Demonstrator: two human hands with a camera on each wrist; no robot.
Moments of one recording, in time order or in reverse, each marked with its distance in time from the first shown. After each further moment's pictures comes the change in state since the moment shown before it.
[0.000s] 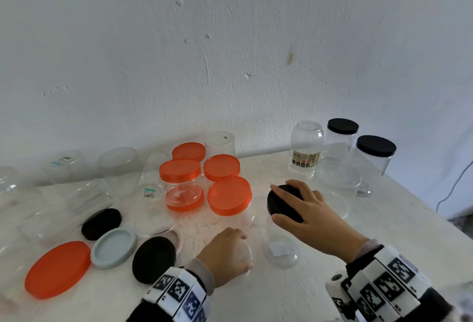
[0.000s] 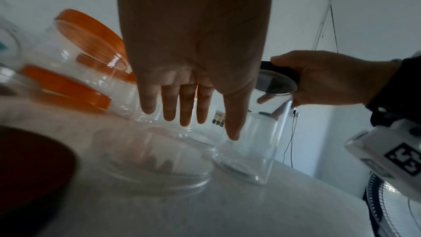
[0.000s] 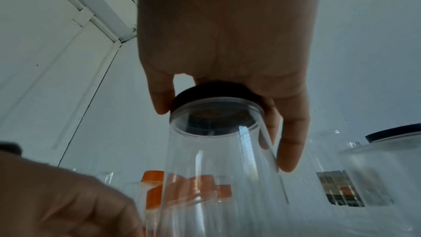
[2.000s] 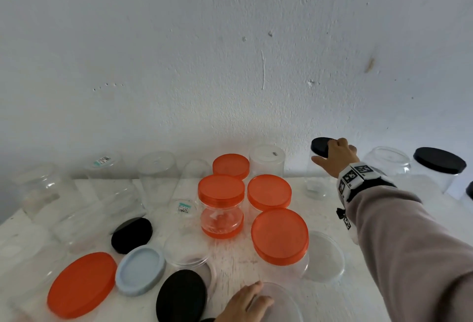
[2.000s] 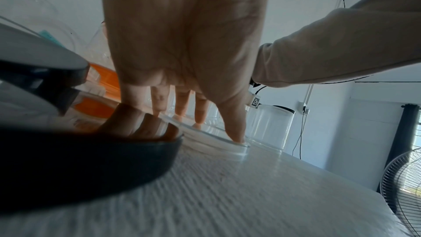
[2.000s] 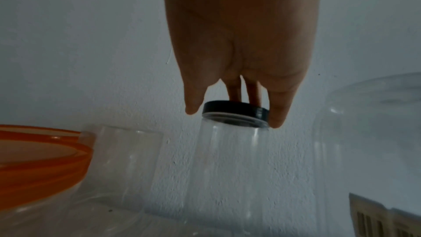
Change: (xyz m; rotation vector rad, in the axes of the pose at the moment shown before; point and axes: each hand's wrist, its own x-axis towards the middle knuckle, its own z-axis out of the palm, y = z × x) left_hand -0.014 -0.043 -0.018 0.533 0.127 -0.091; right_hand 0.260 0.021 -0.025 -0.227 0.196 0.319
